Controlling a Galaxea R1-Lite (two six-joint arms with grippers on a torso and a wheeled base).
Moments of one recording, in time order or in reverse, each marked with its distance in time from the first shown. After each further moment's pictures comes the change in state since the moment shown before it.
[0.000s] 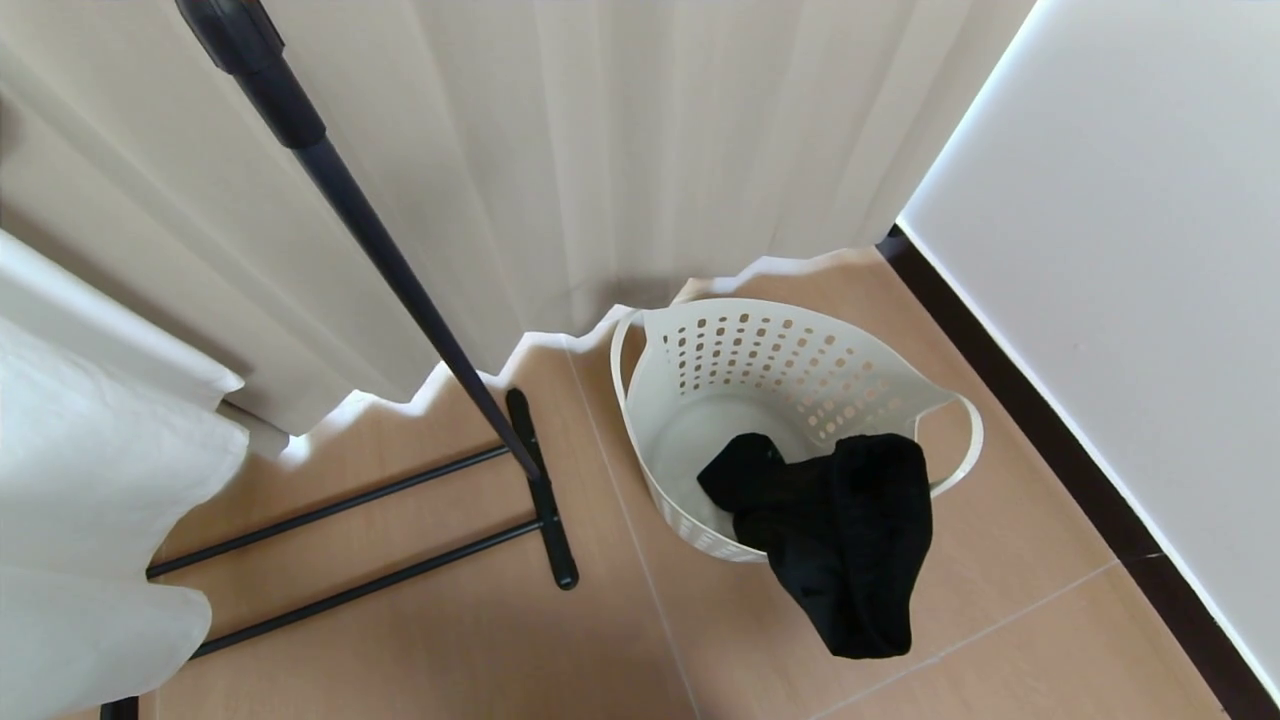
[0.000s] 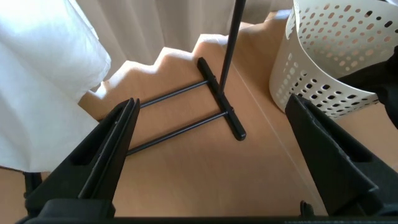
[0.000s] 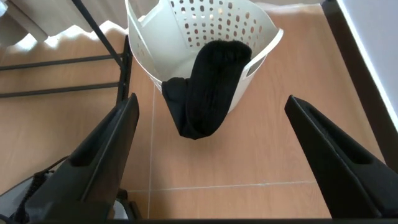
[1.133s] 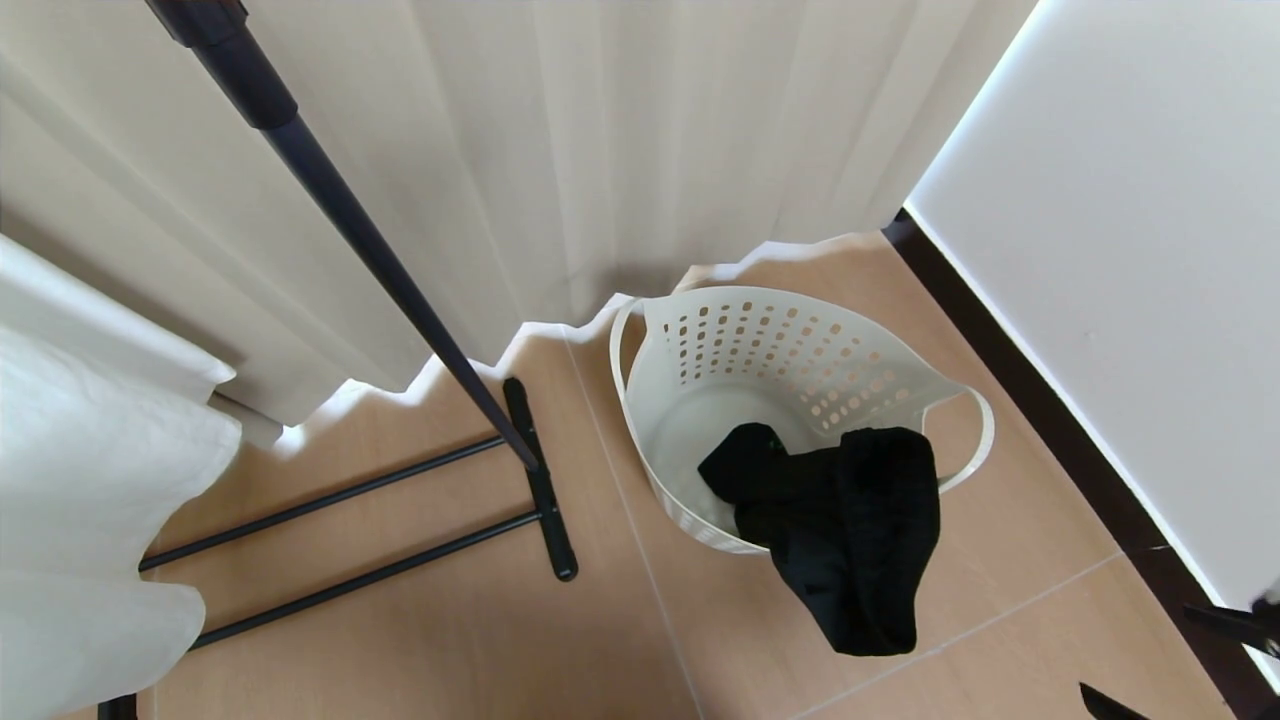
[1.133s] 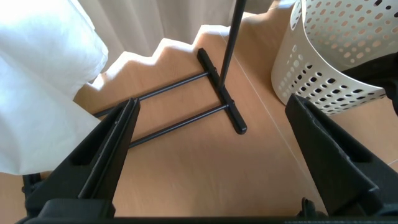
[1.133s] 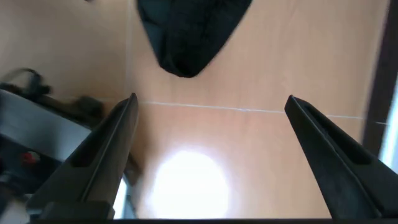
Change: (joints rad) left arm 0.000 0.000 0.000 0.000 0.000 0.000; right arm 0.001 0.908 -0.271 -0.074 -0.144 -0.221
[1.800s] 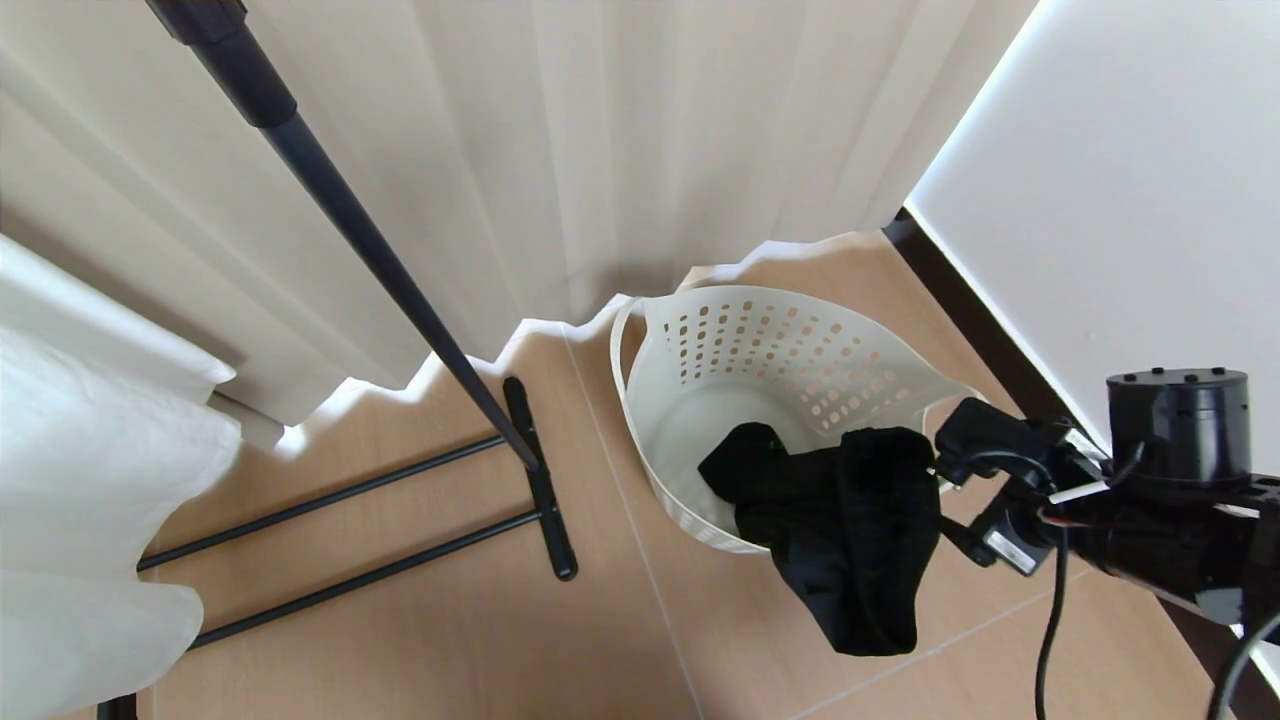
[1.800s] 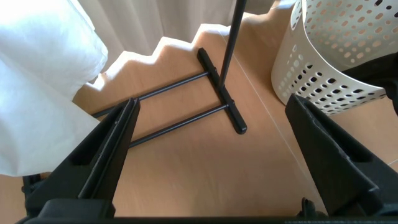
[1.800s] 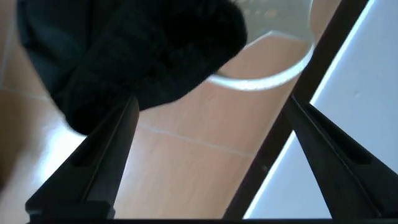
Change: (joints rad) left arm 0.000 0.000 0.000 0.000 0.000 0.000; right arm -0.017 0.694 -0.307 -0.439 -0.108 -0.480
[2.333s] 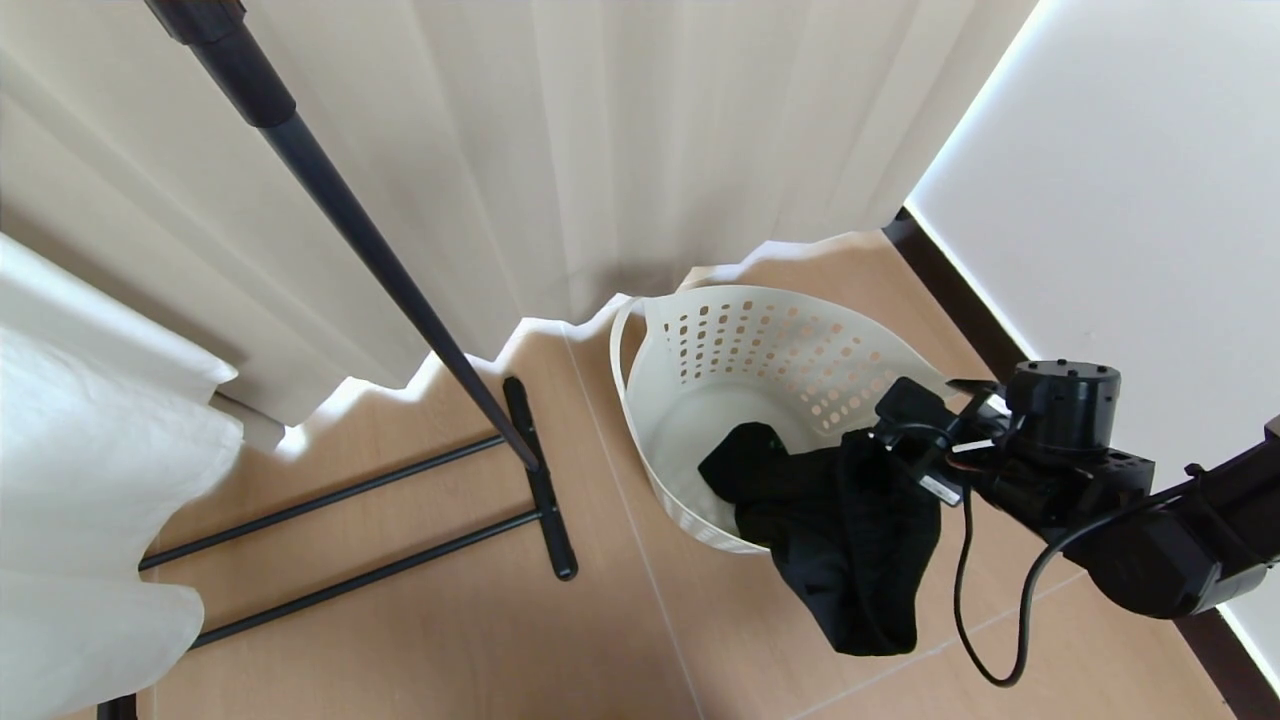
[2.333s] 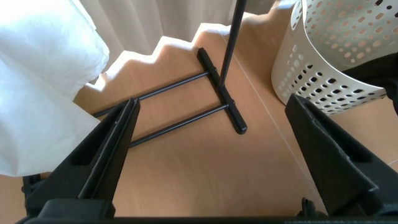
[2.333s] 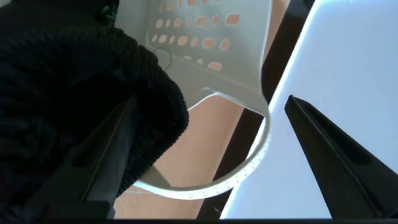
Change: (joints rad) left arm 0.000 0.000 0.000 0.000 0.000 0.000; right arm -0.085 0.345 -0.119 -0.396 -0.005 -0.144
